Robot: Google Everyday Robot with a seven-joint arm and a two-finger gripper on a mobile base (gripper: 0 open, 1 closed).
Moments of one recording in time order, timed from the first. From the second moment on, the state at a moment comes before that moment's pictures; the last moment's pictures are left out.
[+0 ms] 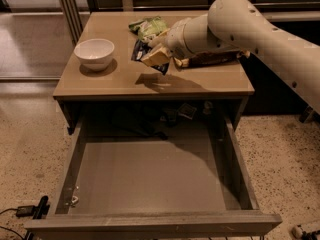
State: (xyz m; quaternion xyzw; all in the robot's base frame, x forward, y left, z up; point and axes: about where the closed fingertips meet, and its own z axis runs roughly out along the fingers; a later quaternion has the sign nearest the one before) arm 0.710 0.008 0.901 -0.54 0.67 0.11 0.49
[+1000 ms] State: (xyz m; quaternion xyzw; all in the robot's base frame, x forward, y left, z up) arm 0.717 0.015 0.882 -0.56 0.68 0.08 0.47
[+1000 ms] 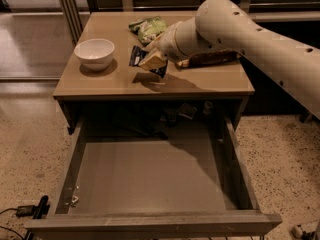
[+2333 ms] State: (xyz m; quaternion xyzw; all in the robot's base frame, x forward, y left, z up) arm 0.723 -0.003 0.851 -0.54 0.71 0.06 0.45
